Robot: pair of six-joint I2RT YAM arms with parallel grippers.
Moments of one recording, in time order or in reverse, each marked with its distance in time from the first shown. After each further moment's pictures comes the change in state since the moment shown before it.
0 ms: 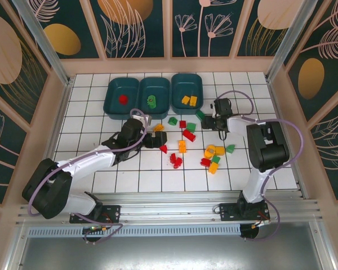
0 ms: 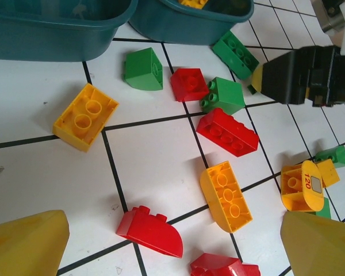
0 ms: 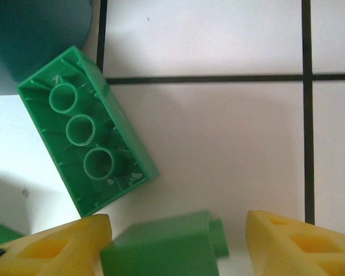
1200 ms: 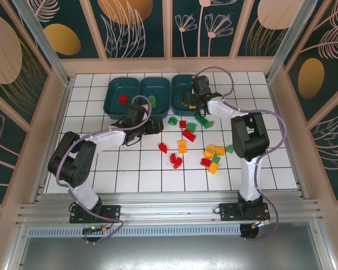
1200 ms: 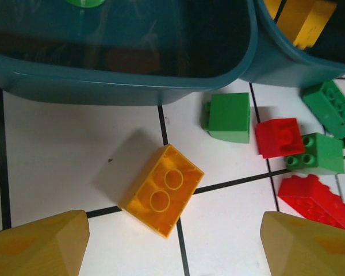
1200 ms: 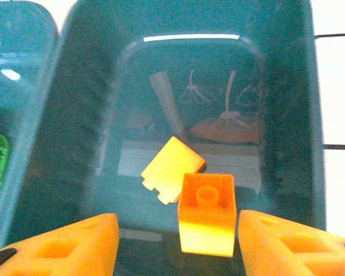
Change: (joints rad) left arm 0.139 0.359 0.248 -0.049 0.010 0.029; right arm 0.162 0.183 0.486 -0.077 0.114 0.103
